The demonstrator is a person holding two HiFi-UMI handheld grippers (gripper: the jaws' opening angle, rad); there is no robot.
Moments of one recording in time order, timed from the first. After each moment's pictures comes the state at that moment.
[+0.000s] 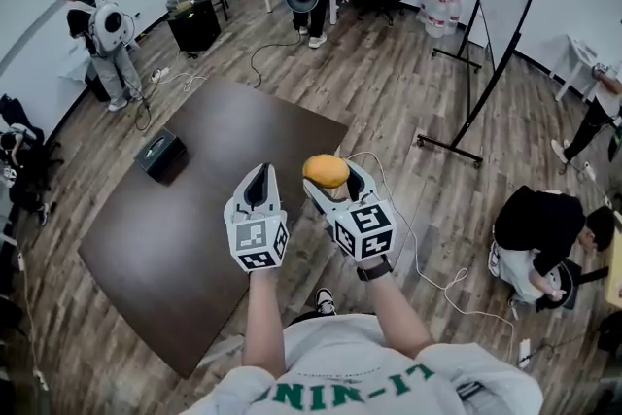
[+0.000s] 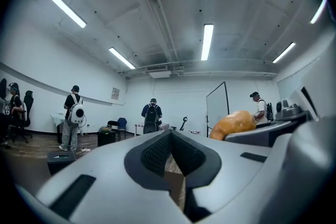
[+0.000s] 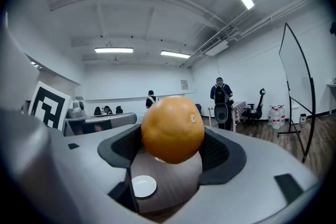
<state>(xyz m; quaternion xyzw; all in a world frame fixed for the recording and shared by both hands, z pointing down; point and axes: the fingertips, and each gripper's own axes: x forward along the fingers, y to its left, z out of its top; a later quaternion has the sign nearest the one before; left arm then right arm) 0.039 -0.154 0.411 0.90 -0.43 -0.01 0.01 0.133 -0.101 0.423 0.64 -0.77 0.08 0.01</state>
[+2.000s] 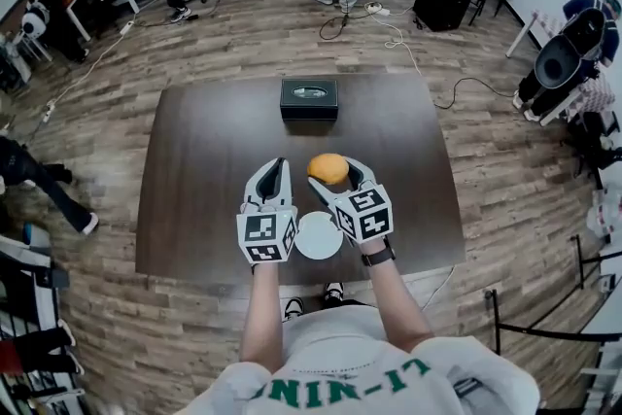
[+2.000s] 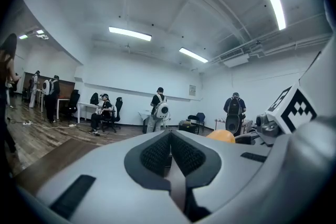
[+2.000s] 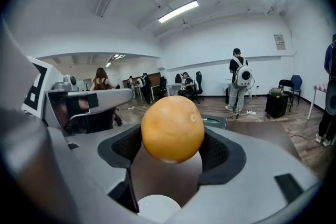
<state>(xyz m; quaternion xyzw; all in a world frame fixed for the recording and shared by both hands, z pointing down) -0.238 -0.362 0.494 0.63 -0.77 0.01 0.08 -0.166 -0.409 0.546 0.18 -0.96 0.10 0.19</state>
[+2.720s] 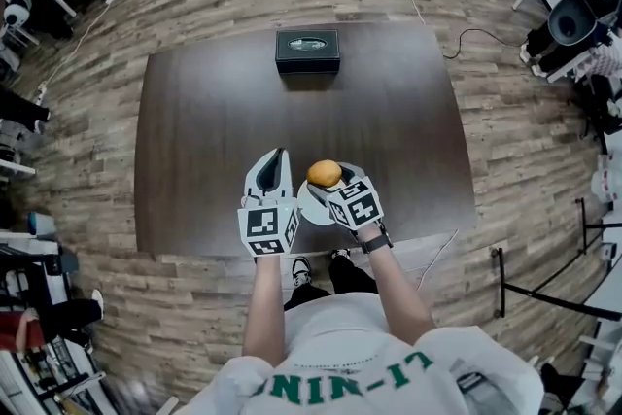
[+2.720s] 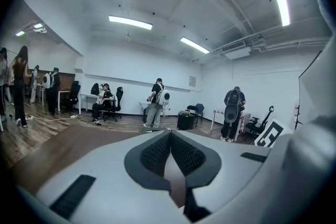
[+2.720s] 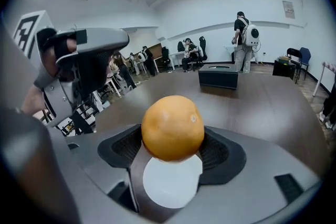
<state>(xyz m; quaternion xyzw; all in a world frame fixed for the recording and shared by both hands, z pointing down) -0.232 -0.338 0.572 0.63 -0.77 0.03 0.12 -0.150 -0.351 0.715 0.13 -0.92 0.18 0.34</state>
